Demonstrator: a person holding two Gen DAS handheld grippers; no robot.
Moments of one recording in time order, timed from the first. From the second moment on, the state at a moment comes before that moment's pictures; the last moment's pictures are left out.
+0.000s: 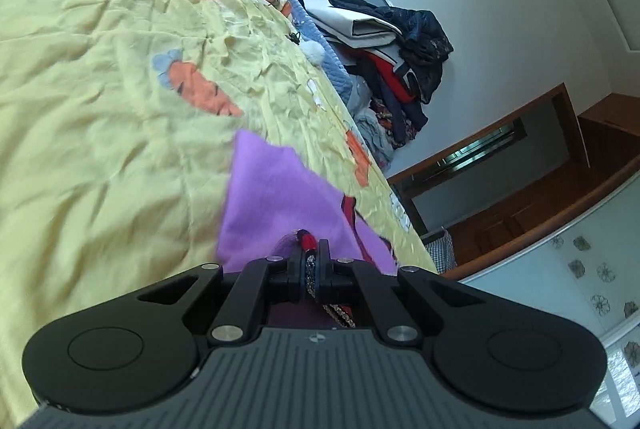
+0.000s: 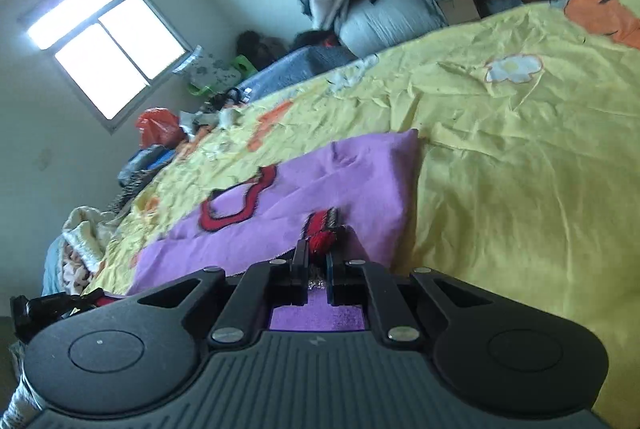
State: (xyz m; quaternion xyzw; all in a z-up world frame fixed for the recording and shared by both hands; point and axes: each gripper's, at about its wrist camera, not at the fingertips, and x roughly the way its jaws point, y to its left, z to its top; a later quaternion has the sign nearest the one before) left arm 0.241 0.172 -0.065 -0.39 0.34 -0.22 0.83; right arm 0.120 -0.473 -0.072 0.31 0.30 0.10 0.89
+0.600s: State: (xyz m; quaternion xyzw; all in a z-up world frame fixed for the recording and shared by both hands) left arm 0.322 0.152 -0.082 -0.40 0.37 -0.18 0.82; right arm 0.226 -0.470 -0.077 0.27 0.37 0.09 0.88
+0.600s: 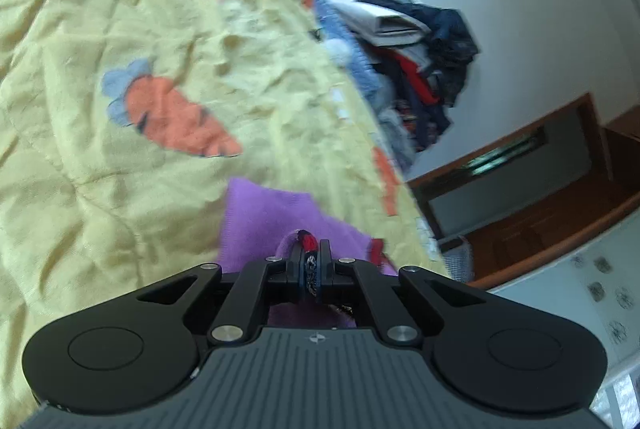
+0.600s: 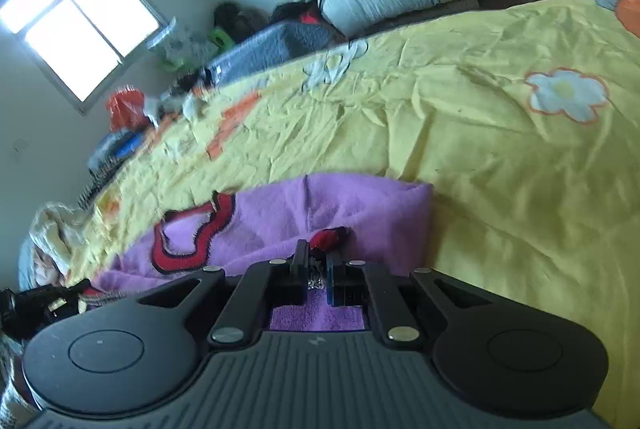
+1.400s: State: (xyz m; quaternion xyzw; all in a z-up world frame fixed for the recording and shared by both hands) left arm 0.283 -0.047 -0.066 0.18 0.31 -0.12 0.92; right arm 0.249 -0.314 -0.074 -0.06 0.38 0.08 0.92
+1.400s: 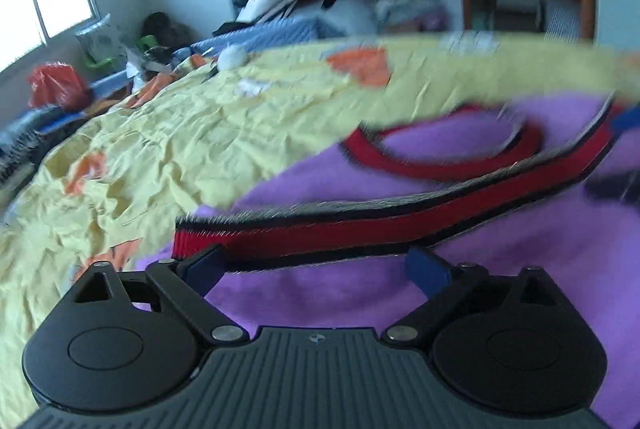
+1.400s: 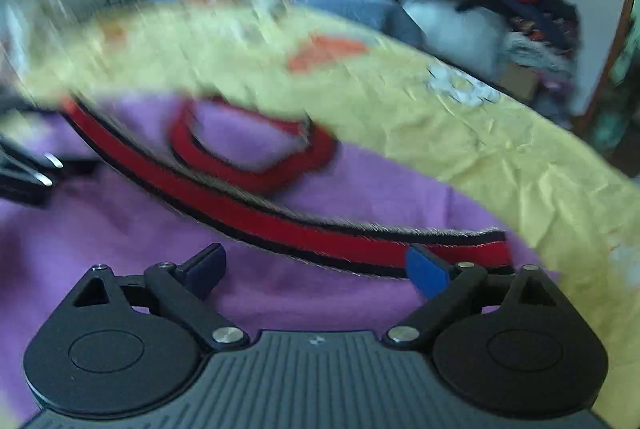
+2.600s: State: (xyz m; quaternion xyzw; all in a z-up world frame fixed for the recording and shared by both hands) left arm 0.273 -0.039 -0.071 0.05 0.35 -0.09 0.93; right arm 0.144 -0.301 -0.080 0.01 0.38 0.00 0.93
